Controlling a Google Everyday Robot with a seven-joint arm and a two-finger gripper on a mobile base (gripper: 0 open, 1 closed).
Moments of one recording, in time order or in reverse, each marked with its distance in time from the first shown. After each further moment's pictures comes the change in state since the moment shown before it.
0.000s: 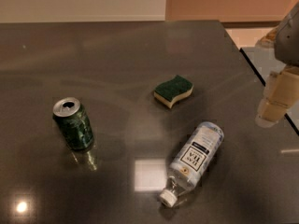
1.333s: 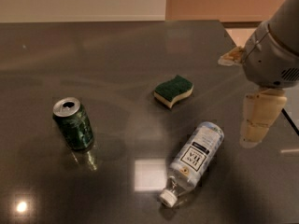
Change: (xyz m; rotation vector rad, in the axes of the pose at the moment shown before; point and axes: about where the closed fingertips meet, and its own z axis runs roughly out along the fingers) arm -0.040 0.041 0.025 -0.093 -0.058 -0.259
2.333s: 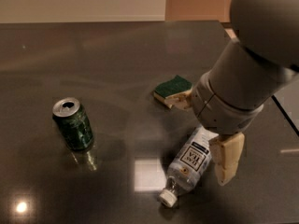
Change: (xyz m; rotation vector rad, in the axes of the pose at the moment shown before) arm -0.064 0.058 0.059 -0.077 -0.026 -0.478
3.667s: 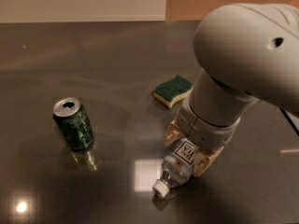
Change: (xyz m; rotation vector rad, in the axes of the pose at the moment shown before) arm -0.006 0.010 0.046 -0.103 -0.001 -0.209
